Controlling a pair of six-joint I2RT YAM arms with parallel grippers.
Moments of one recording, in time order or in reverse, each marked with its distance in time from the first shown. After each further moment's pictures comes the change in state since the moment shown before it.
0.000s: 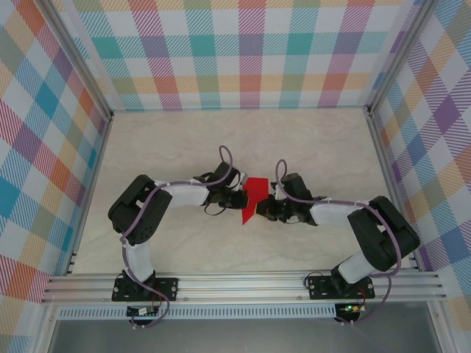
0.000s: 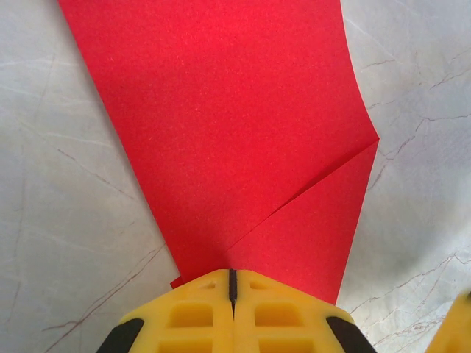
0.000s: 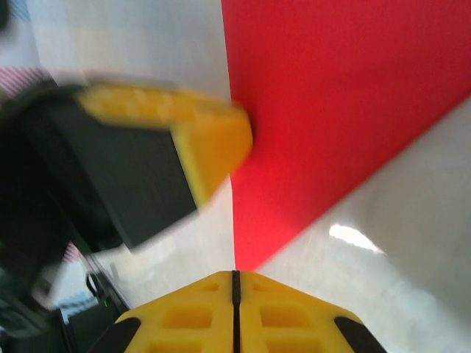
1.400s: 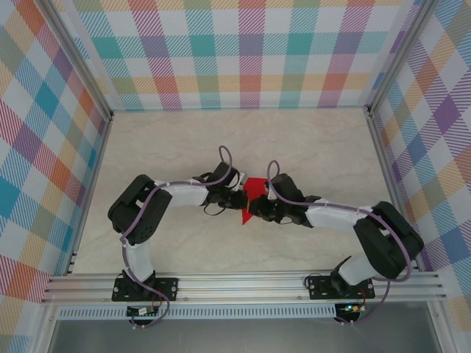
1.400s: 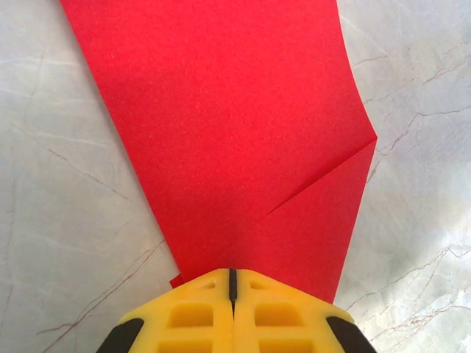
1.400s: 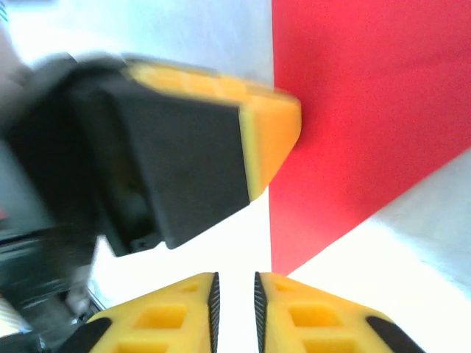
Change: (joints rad) left arm 0.005 0.000 -0.011 0.014 0.037 0.019; right arm 0.087 -0.084 0.071 -0.119 0.198 0.042
